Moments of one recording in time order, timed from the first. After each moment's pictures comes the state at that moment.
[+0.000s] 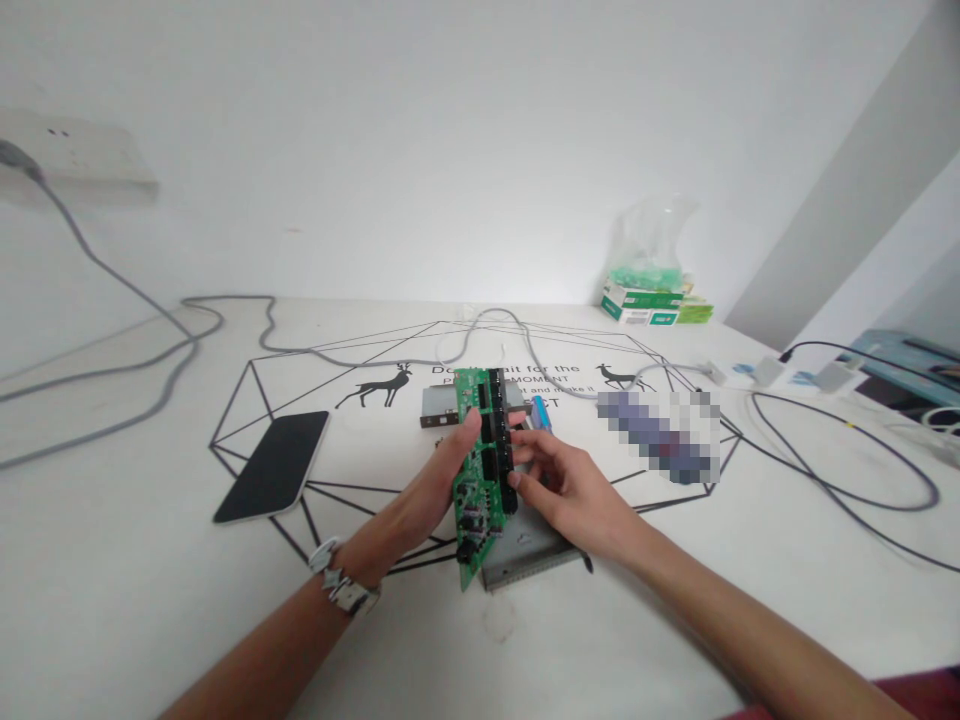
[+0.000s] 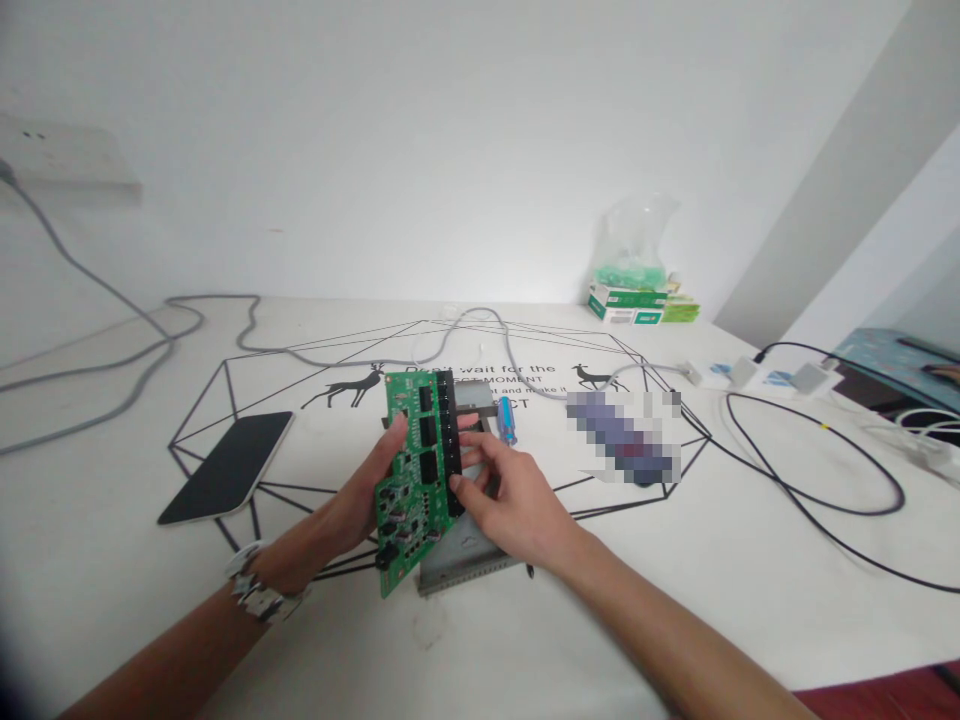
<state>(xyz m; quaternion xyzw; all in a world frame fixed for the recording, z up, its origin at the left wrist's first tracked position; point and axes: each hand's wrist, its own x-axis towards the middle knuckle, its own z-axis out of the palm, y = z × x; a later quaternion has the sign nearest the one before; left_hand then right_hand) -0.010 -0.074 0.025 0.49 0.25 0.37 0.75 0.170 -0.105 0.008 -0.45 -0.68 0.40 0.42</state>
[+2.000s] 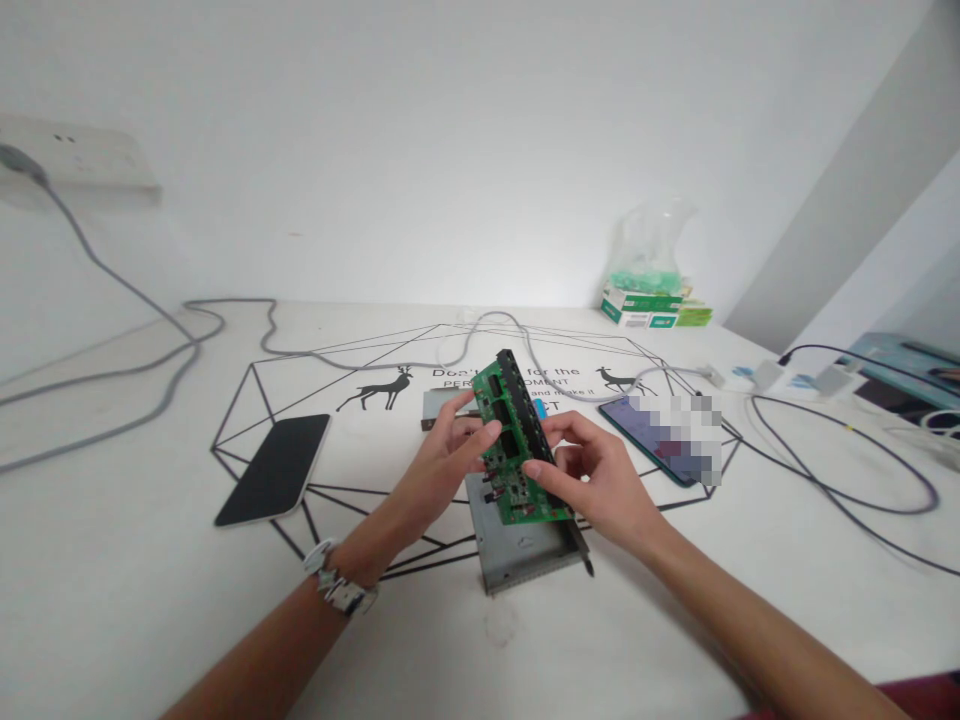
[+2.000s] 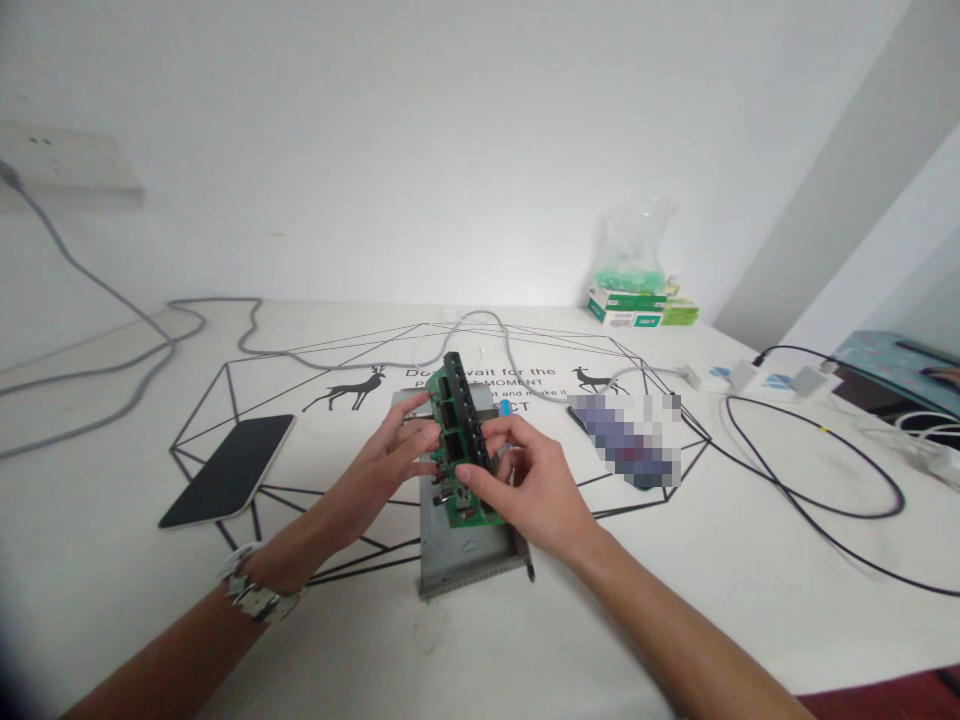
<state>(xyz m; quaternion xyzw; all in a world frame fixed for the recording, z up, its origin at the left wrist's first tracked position) -0.011 -0.065 0.030 0.56 0.38 0.43 0.60 0.182 -0.107 0.020 -0.44 -0.61 0.41 0.52</state>
